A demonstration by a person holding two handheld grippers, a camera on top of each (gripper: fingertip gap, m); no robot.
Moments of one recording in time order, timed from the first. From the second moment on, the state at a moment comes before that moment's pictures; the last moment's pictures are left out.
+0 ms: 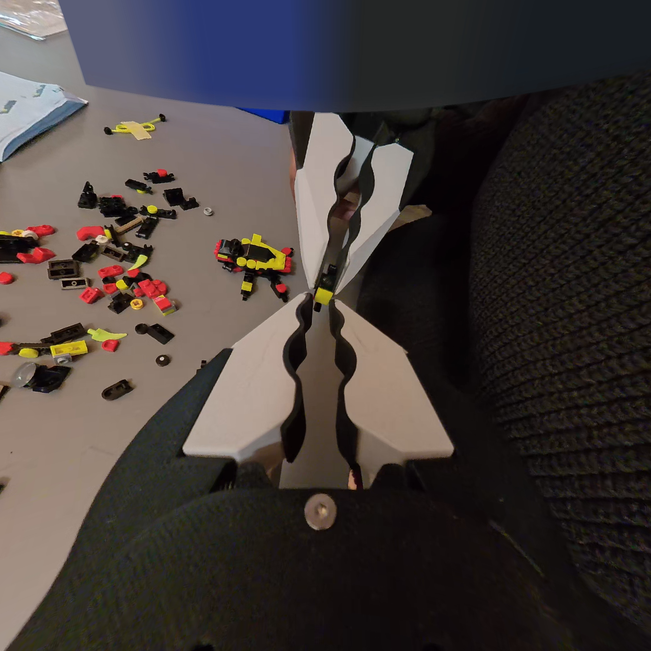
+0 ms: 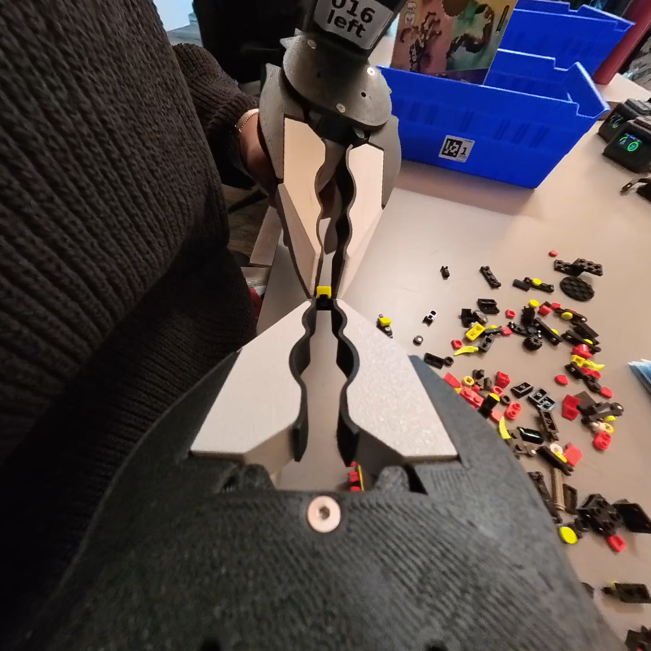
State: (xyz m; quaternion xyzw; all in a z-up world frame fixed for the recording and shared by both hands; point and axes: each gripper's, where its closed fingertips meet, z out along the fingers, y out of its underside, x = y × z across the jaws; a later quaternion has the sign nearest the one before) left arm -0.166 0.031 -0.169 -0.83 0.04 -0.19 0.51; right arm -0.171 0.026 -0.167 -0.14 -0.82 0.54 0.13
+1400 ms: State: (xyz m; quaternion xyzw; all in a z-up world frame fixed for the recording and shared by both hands) left arm -0.160 0.029 -0.177 -0.84 0.02 -0.24 0.48; right arm -0.166 0.022 -0.175 -0.14 -0.83 0.53 0.11
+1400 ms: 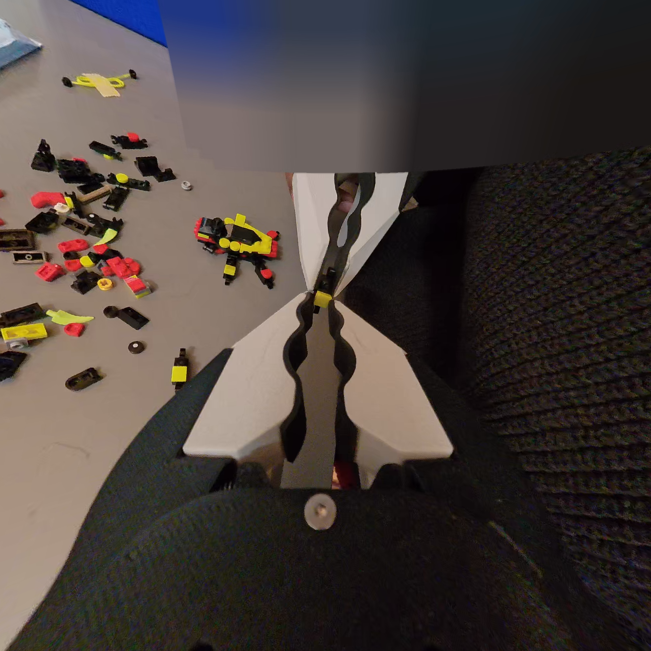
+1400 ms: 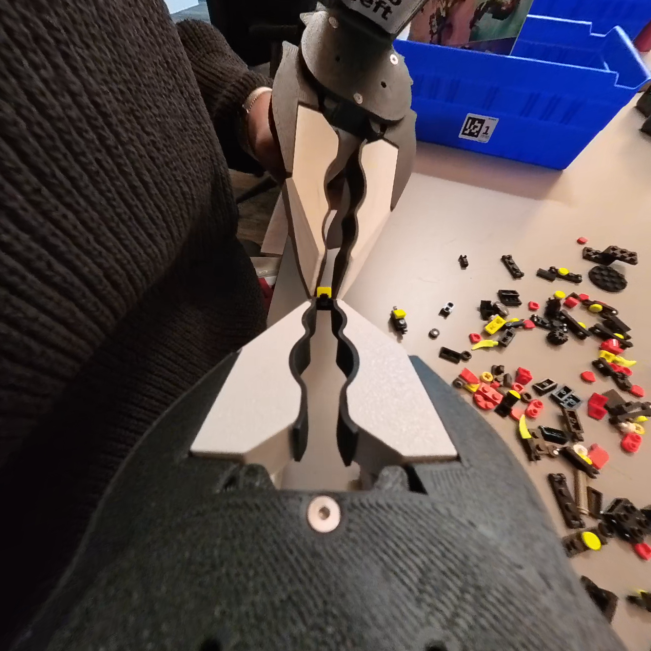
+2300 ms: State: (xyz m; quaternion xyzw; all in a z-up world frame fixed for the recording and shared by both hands) left arm -0.157 0.030 -0.116 -0.61 -0.14 -0.61 0.48; right arm -0.164 0.023 -0.114 -0.07 -0.74 0.63 0.22
